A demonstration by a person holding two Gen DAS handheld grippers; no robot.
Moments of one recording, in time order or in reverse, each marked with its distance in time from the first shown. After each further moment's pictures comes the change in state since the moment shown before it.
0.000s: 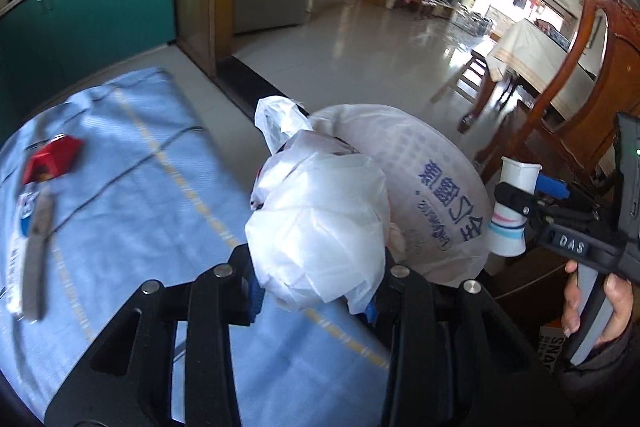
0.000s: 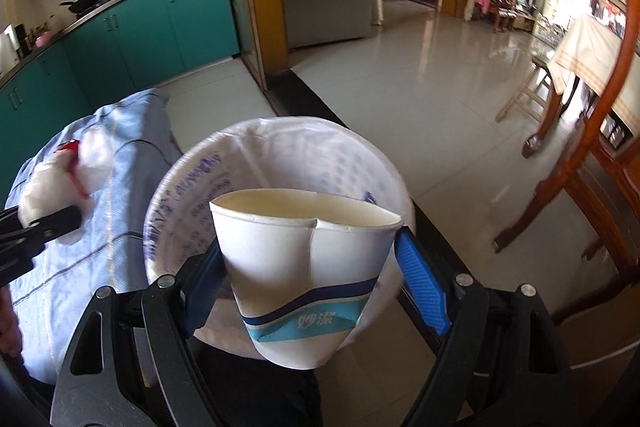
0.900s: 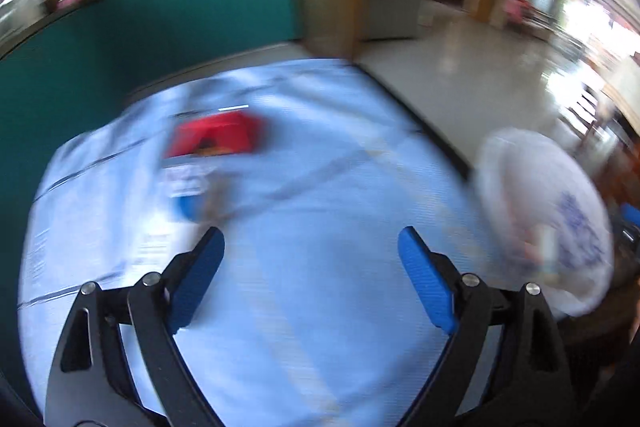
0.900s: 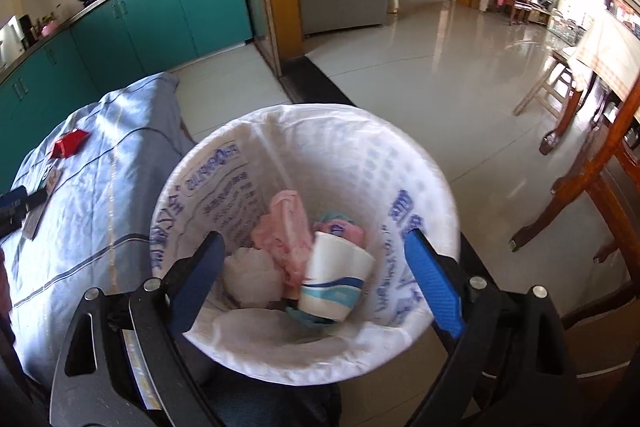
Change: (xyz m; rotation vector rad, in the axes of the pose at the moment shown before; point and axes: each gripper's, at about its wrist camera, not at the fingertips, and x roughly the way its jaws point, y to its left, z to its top) left arm -0.024 0.160 -0.018 -0.199 -0.041 0.444; right arm 0.032 0.032 0.012 -0.043 0.050 0.066
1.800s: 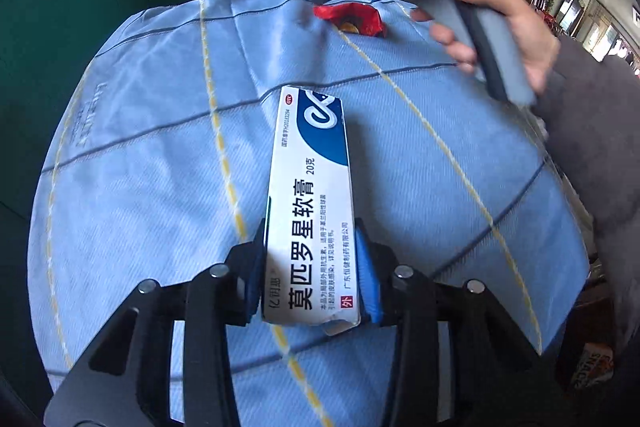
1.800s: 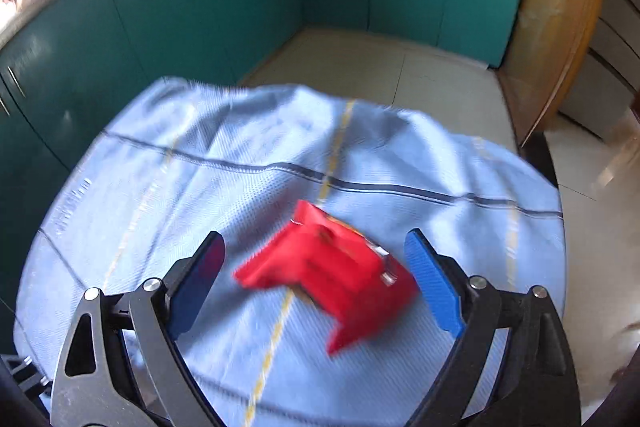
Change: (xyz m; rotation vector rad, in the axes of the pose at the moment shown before) left arm -0.041 0.127 -0.114 -0.126 0.143 -0.082; right arm 0.166 0.437 0.119 -0.649 0.144 0.464
